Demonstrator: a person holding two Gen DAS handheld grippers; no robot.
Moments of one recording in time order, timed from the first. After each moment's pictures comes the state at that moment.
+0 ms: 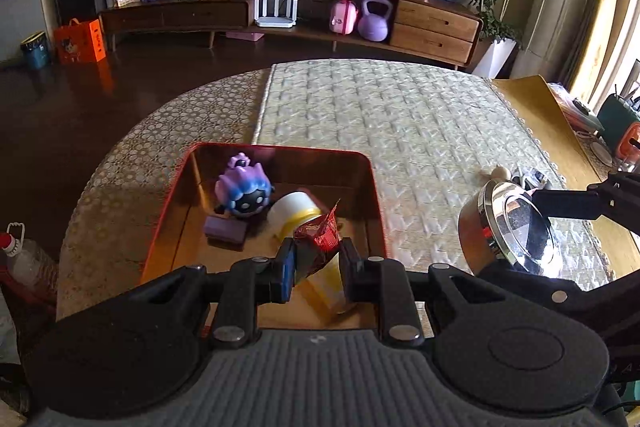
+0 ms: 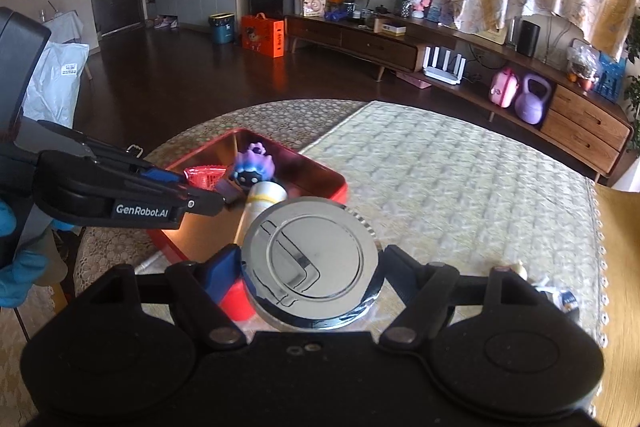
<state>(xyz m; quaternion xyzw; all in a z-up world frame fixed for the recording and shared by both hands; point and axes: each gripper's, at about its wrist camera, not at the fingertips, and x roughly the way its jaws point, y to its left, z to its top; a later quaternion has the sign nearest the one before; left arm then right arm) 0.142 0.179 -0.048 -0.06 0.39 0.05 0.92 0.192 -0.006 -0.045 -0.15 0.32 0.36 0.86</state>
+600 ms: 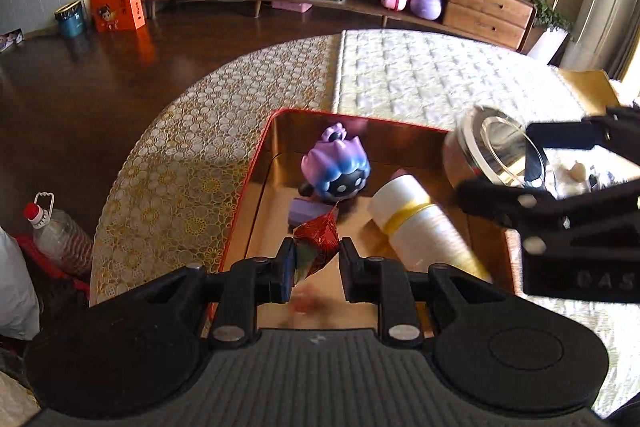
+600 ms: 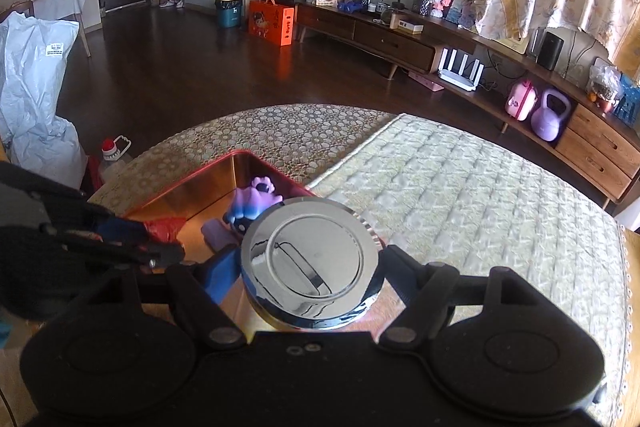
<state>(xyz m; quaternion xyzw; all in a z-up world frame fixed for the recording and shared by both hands) 0.167 0.235 -0.084 -0.07 0.43 0.11 0.89 0.244 0.084 -0.072 -0.19 0.33 0.36 0.85</state>
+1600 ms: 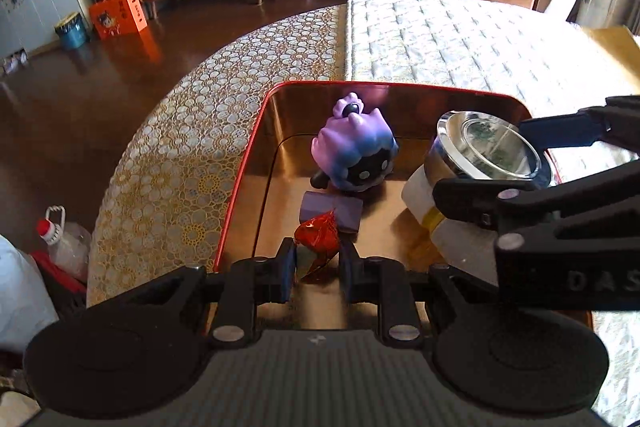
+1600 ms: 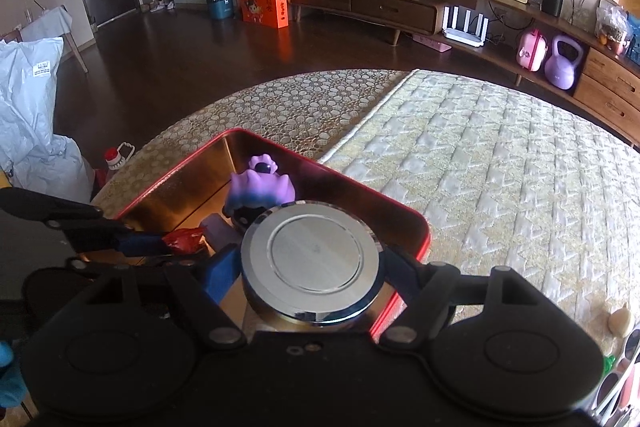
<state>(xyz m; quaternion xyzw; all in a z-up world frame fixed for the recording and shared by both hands) 0.196 0.233 -0.120 -0.01 0.46 0.12 0.88 0.262 0.094 -0.101 -0.13 0.38 0.36 0.84</state>
